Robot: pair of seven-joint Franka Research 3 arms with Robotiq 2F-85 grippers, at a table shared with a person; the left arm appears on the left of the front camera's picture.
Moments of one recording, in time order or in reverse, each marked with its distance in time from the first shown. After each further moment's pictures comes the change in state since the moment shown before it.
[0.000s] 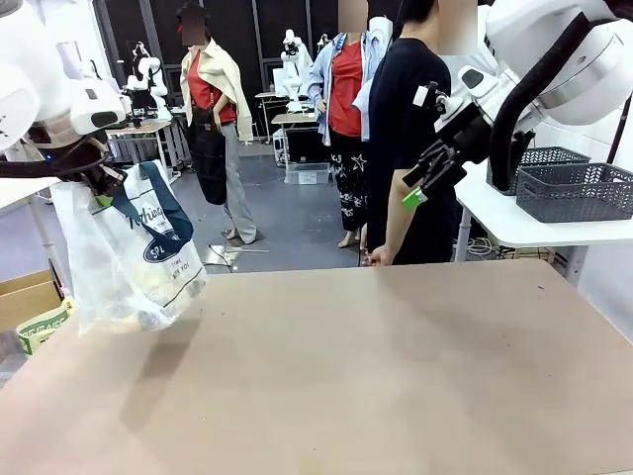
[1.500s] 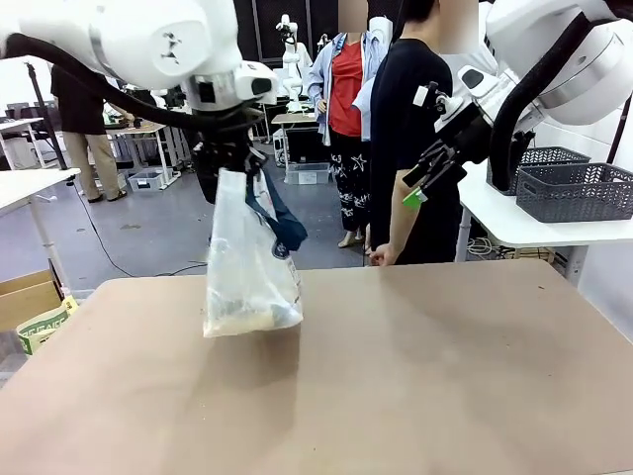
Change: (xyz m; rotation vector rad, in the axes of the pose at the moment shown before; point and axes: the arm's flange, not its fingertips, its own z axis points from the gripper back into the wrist) left arm 0.105 -0.184 0.028 -0.232 0.221 -0.105; right arm 0.000 0.000 0.000 0.000 0.000 0.000
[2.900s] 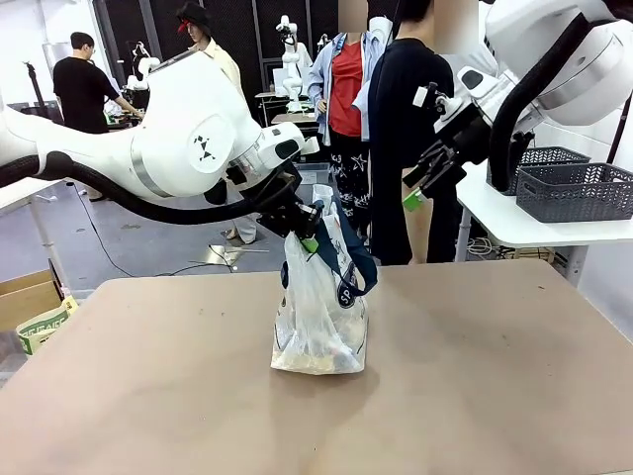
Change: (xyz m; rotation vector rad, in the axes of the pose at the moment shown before) left arm -0.039 -0.076 -0.088 -0.409 -0.165 -0.134; right arm 0.000 0.000 -0.001 0.001 0.000 -0.001
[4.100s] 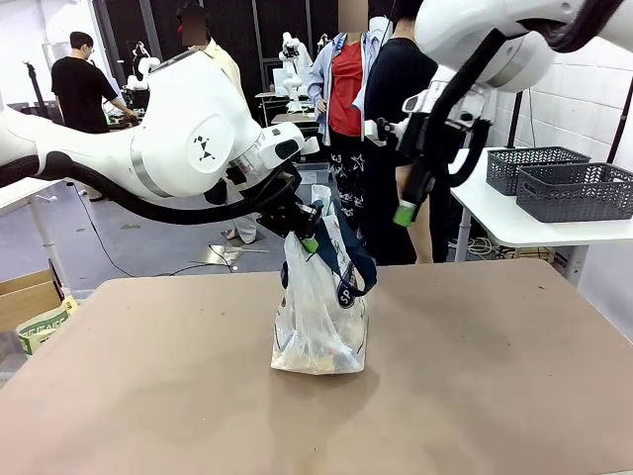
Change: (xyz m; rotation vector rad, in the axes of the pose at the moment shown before) left arm 0.000 0.000 0.000 0.000 0.000 0.000; right arm 0.033 -0.021 -0.043 0.257 0.491 -0.310
